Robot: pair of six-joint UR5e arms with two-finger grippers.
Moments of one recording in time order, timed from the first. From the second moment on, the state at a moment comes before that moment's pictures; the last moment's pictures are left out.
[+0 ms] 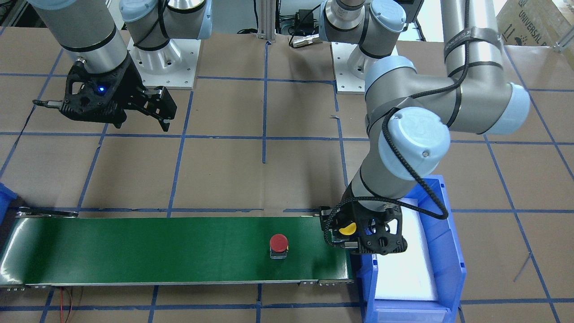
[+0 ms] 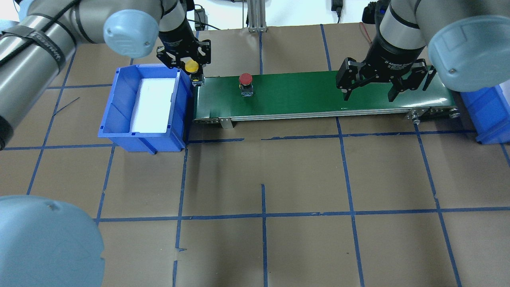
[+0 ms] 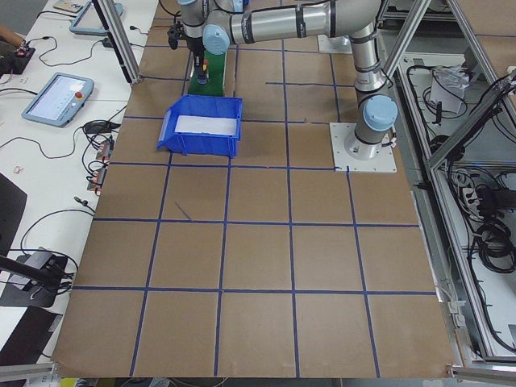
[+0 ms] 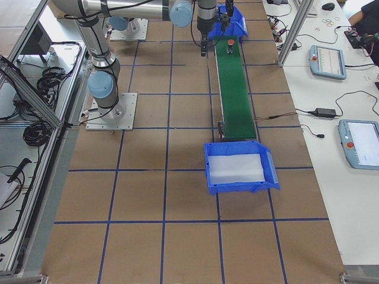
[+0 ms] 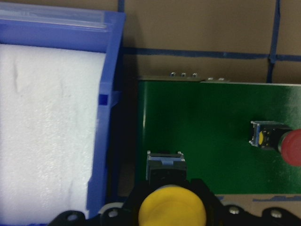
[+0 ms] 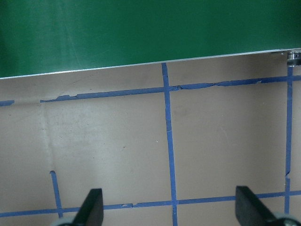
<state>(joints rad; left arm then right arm) -1.67 -2.06 -1.33 -1.28 1.52 -0.15 1.58 -1.55 1.63 -1.65 -1.56 0.09</state>
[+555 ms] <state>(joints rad) -1.69 -2.12 -1.35 -1.21 1.53 -0.15 1.58 -1.55 1.63 -1.65 -1.56 0.09</state>
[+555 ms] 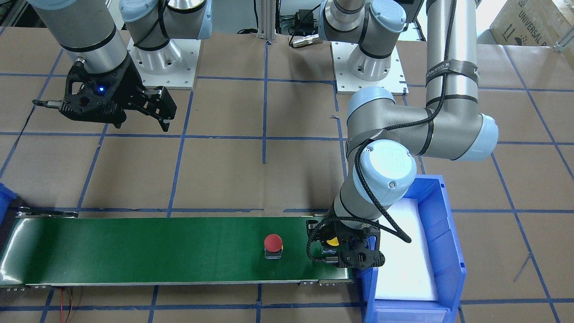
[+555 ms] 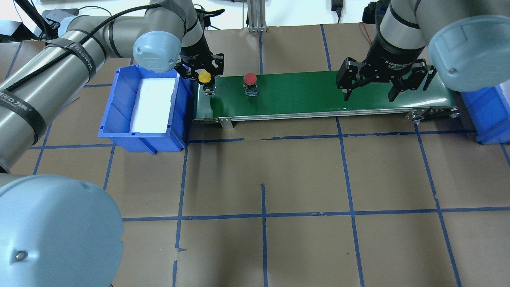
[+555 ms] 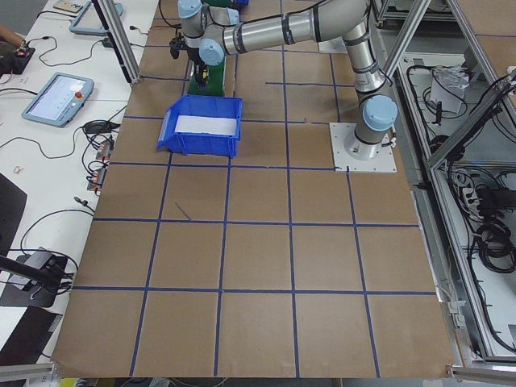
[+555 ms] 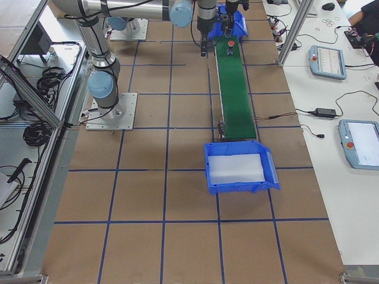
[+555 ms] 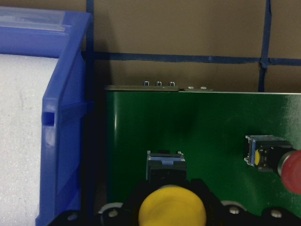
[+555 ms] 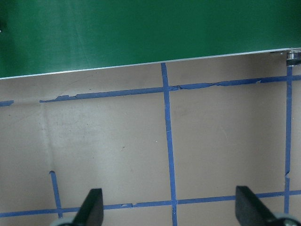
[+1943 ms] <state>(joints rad) -1.64 -2.00 -1.38 -1.25 1.53 -0.12 1.57 -1.55 1.63 -1.64 -1.55 0.08</state>
